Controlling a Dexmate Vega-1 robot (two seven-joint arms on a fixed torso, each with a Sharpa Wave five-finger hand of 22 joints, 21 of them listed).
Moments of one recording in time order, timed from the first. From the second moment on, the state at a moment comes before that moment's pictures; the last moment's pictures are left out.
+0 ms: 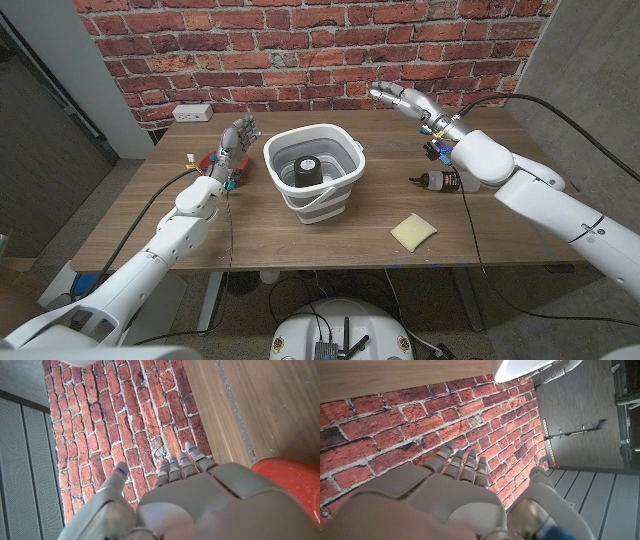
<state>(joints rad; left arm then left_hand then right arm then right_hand) 0.89 0.59 0.31 -1.40 -0.65 -0.30 0.00 0.04 0.08 0.63 -0.05 0.18 0.06 0.03 0.18 0.17 0.04 -0.01 0.20 0.18 0.06 -0.01 0.19 0.17 0.08 -0.04 0.40 0.16 -0.88 -0.92 -0.38 -2.08 0.06 -0.08 -0.06 0.13 0.02 0.33 -0.05 0.23 0.11 -0.07 0.19 0.18 0.17 -0.02 0.19 0.19 0.04 -0.03 0.20 0.27 0.16 0.02 0.18 0.17</state>
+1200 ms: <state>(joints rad) 0.87 0.59 0.32 -1.40 -0.64 -0.28 -0.02 0.04 0.08 0.64 -0.06 0.18 0.06 0.03 0.18 0.17 0.05 0.00 0.20 0.18 0.08 -0.01 0.19 0.17 0.08 -0.04 0.37 0.16 -0.65 -1.01 -0.50 -2.25 -0.13 -0.25 0.33 0.33 -0.02 0.39 -0.18 0.22 0.03 -0.04 0.19 0.19 0.13 0.01 0.20 0.21 0.03 0.05 0.21 0.26 0.12 0.12 0.18 0.17</state>
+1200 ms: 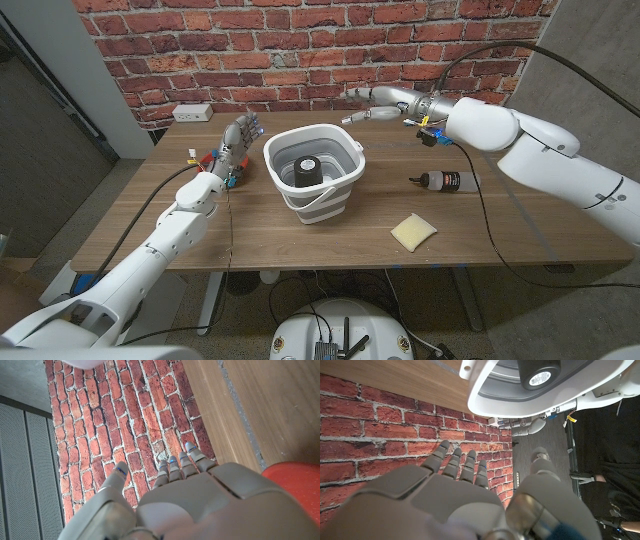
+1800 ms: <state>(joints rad) 0.88 0.59 0.32 -1.40 -0.64 -0.28 -0.01 0.04 0.08 0.64 -0.06 0.18 0.07 0.03 0.18 0.17 0.05 0.00 0.20 0.18 0.08 -0.01 0.18 0.17 0.09 -0.04 0.36 0.16 -0.49 -0.97 -0.62 -2.28 -0.23 -0.32 0.58 0.38 -0.04 0.40 -0.18 0.22 -0.05 -0.04 0.19 0.19 0.08 0.02 0.20 0.23 -0.06 0.14 0.20 0.27 0.07 0.16 0.18 0.17</state>
